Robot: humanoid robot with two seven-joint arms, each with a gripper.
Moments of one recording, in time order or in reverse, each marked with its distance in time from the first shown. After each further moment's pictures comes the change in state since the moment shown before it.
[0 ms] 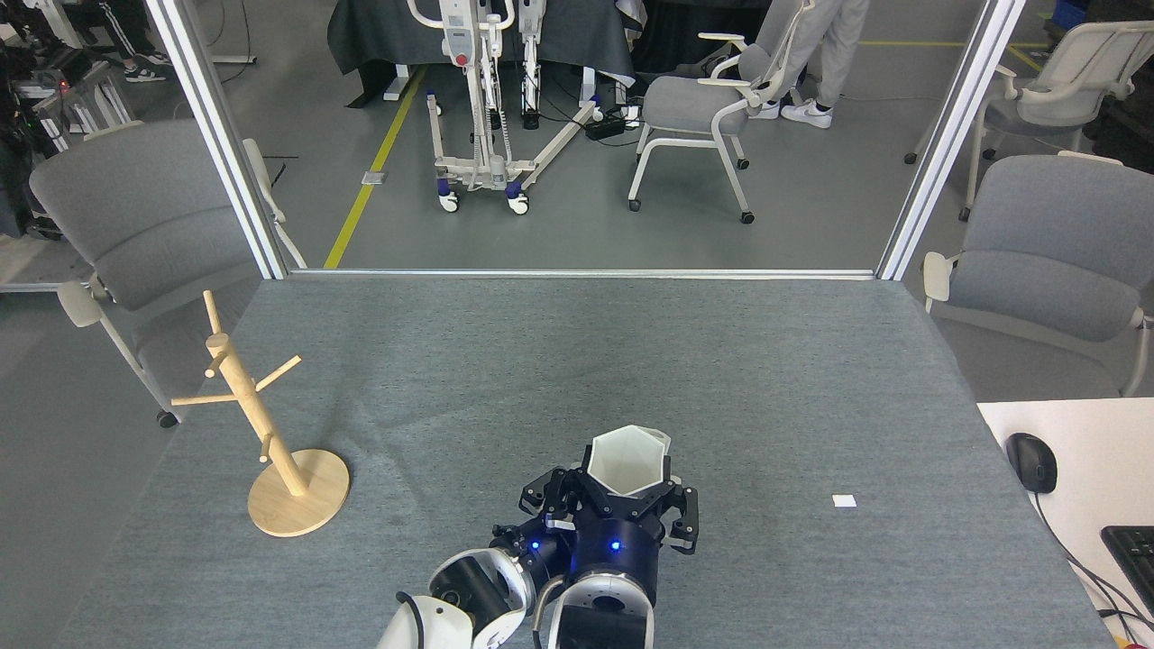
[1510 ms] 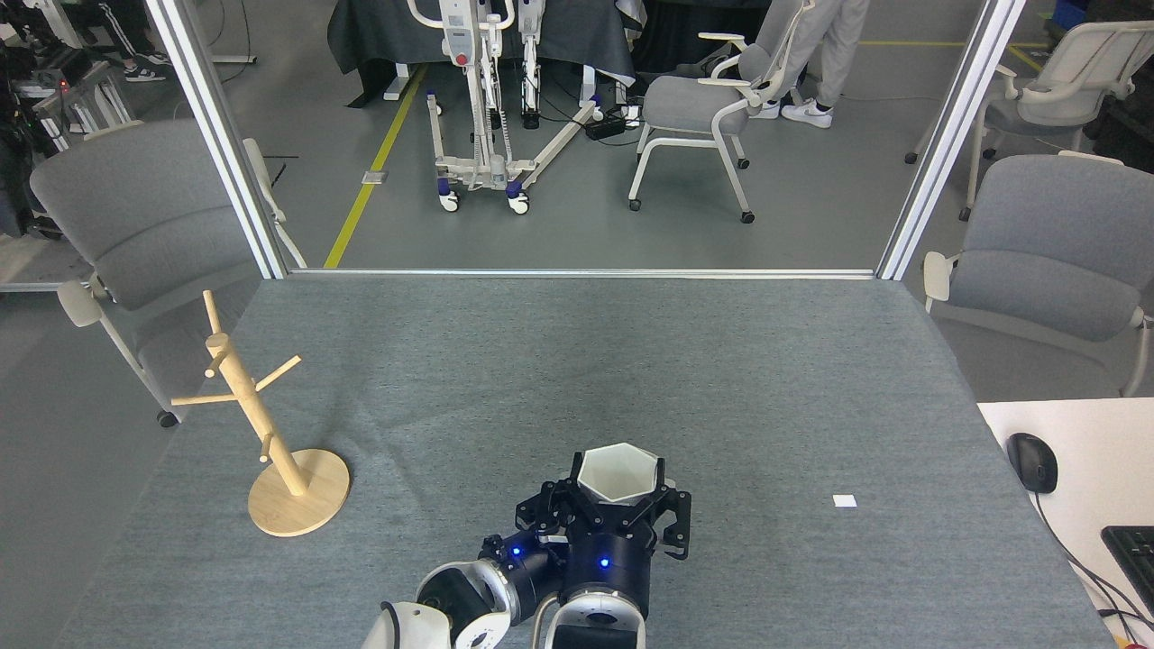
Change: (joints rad) left arm 0.008 0.011 0.045 0.053 0.190 -0.049 -0.018; right arm 0.010 0.011 0.010 0.067 -0.004 -0.032 -0.206
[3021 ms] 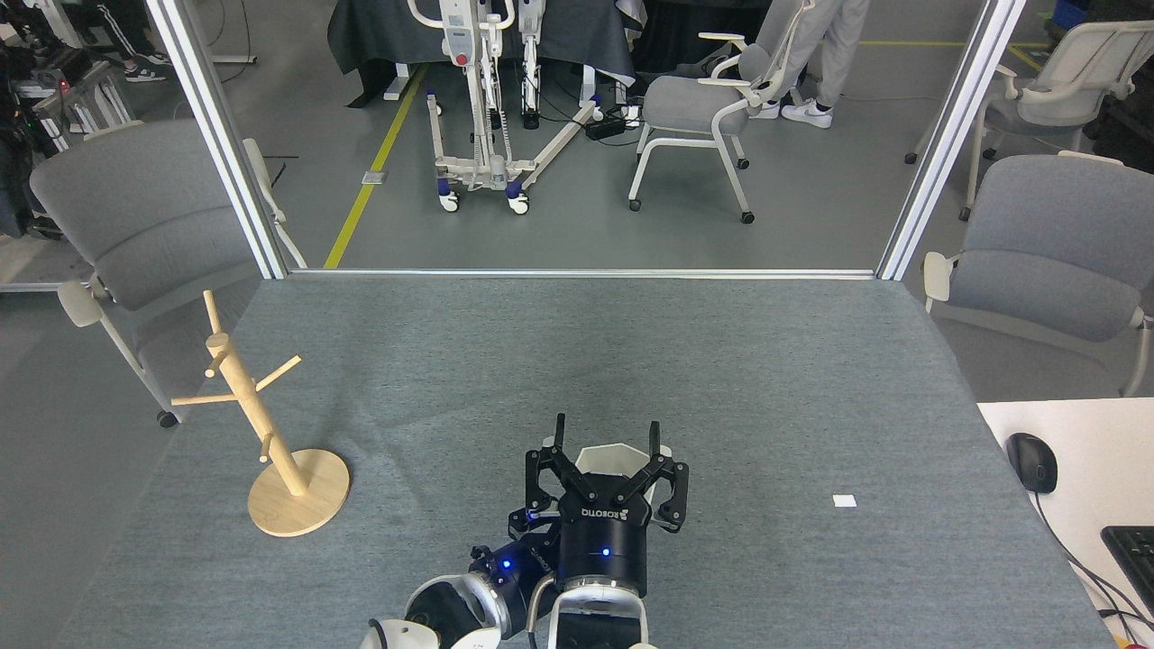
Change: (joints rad) left arm 0.051 0.008 0.026 -0.045 -0.010 -0.022 0.005; right arm 0.004 0.015 -0.055 -0.007 -0.170 -0.084 -0.391
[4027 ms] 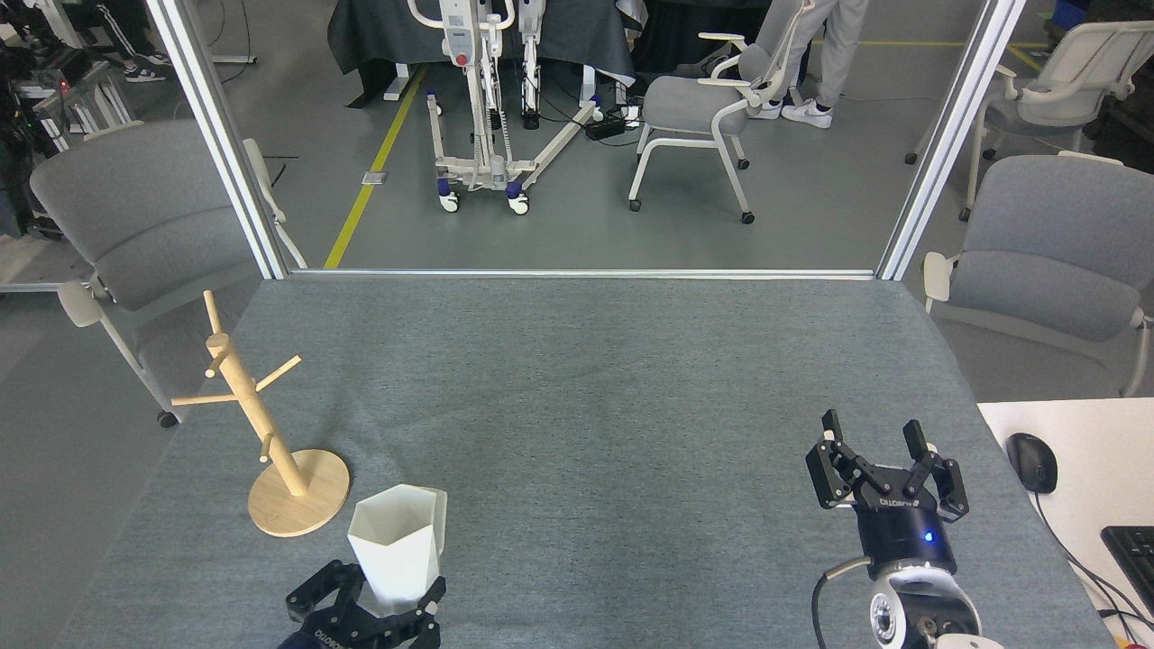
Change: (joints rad) left arm 0.396 0.154 0.378 -0.423 0.000 -0.015 0.038; right arm 0.198 -0.215 -0.911 0.042 -0.089 -0.975 -0.090
